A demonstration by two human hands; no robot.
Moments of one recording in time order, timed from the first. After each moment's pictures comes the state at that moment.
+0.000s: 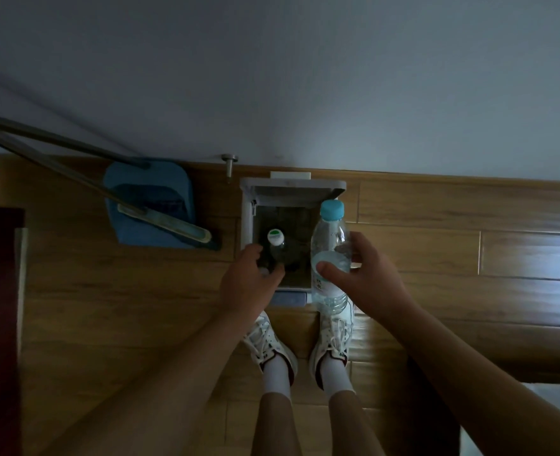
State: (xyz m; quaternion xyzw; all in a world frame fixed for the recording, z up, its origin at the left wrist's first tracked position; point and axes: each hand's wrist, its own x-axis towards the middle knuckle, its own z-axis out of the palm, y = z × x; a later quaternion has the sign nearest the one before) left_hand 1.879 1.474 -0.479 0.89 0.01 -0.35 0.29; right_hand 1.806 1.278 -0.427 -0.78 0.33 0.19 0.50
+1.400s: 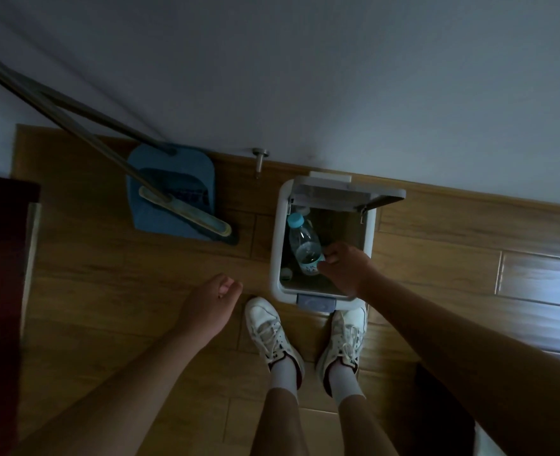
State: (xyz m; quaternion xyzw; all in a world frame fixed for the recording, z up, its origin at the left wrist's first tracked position) left_hand 1.896 1.587 -0.472 0.87 0.08 -0.42 0.26; right_hand 1.858 1.322 -0.528 -0.82 0.24 0.38 0.36
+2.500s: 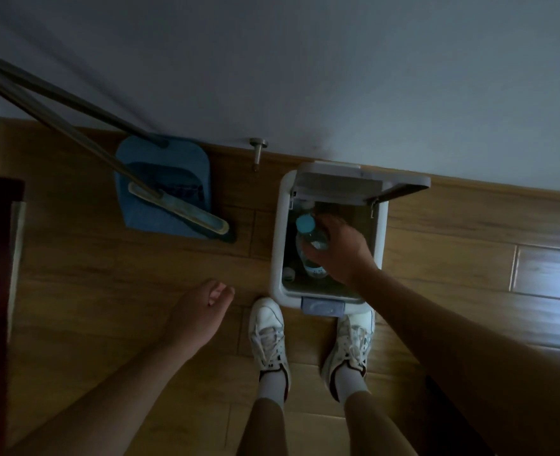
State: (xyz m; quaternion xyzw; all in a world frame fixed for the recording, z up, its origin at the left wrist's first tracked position) left_hand 1.892 1.609 -0.506 0.86 0.10 -0.44 0.24; right_hand 1.881 1.340 -0.543 -0.86 0.20 0.23 0.41
